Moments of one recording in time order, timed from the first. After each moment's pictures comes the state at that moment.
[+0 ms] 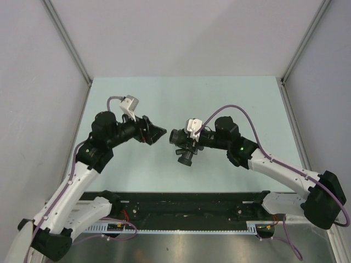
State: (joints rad) left arm -0.48 0.82 0.89 -0.30 0.36 -0.20; right arm 0.78 1.19 0.85 0.11 -0.49 -0.38
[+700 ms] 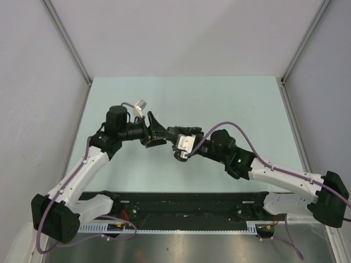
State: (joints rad) left arm -0.36 1.05 0.89 -0.32 0.79 -0.91; right arm 1.01 1.14 0.81 0.22 -0.08 -0.67
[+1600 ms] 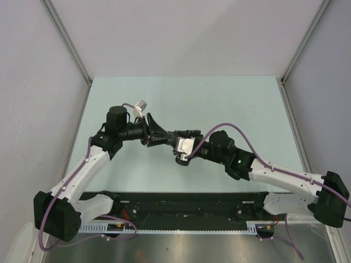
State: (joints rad) left arm -0.34 1.08 0.85 -0.25 0.84 -0.96; right arm 1.03 1.13 0.81 0.18 -0.10 -0.67
